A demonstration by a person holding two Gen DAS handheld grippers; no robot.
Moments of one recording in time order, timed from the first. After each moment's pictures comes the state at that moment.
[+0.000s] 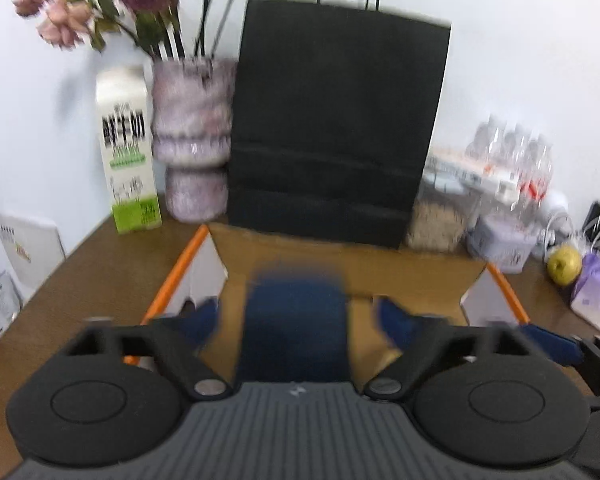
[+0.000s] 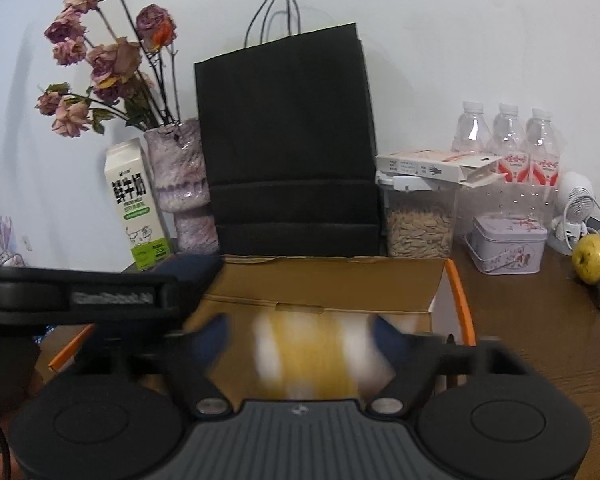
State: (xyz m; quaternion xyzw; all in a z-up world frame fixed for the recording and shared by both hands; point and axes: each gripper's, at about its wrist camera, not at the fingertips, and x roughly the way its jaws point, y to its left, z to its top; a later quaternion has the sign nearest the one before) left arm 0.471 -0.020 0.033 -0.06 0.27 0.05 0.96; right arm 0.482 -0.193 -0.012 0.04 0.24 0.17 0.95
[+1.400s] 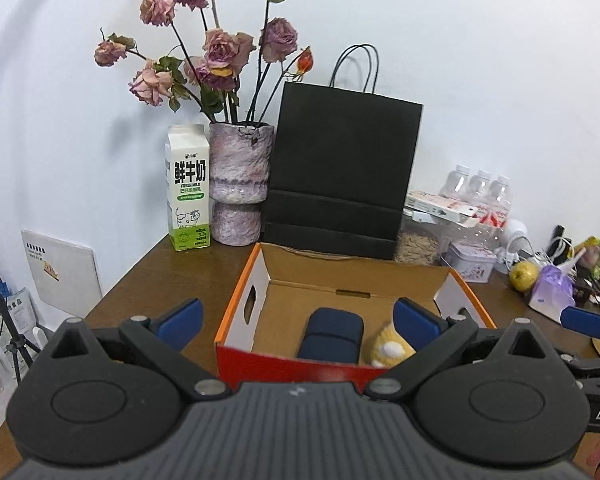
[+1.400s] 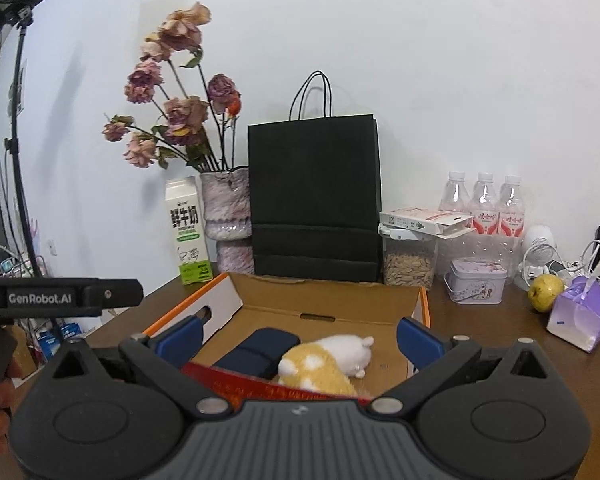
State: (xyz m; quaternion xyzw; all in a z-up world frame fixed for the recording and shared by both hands) left arm 0.310 0.005 0.075 -0.06 0.20 0.05 0.98; right arm 0.326 -0.215 0.038 0.01 0.17 0.19 0.97
